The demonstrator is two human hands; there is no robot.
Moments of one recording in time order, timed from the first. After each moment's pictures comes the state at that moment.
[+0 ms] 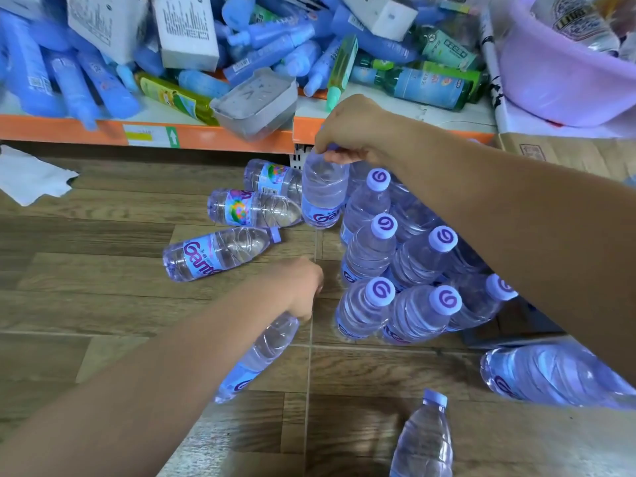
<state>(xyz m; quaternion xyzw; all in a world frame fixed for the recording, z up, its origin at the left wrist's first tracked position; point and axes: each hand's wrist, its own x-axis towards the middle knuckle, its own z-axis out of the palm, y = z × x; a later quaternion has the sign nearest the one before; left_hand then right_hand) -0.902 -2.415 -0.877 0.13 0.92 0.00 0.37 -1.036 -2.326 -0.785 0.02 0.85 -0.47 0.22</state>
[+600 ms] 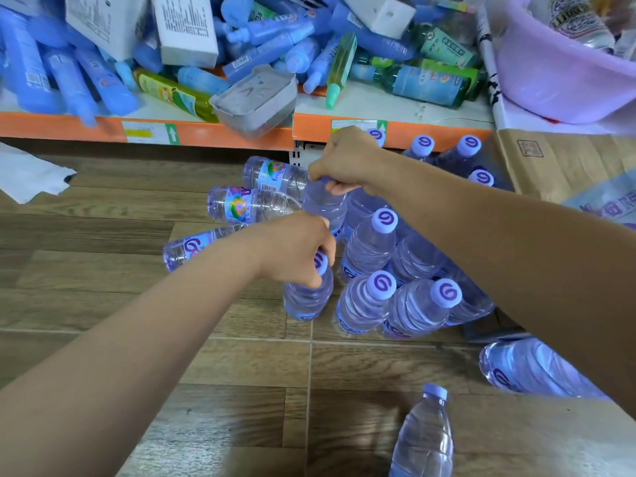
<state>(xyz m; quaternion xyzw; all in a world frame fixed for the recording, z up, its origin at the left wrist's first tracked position) -0.910 -2.431 -0.821 0.22 0.93 0.14 0.24 -1.011 -2.328 -0.813 0.00 0.90 -0.38 0.21</state>
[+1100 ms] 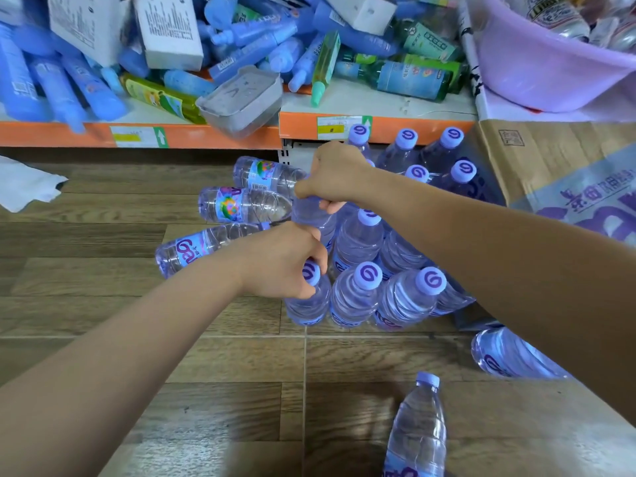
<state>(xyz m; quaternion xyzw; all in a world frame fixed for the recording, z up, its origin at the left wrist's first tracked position) -0.889 -2.428 -0.823 0.25 0.93 0.16 0.23 -0.989 -2.318 -0.820 -0.07 0.93 -0.30 0.20</state>
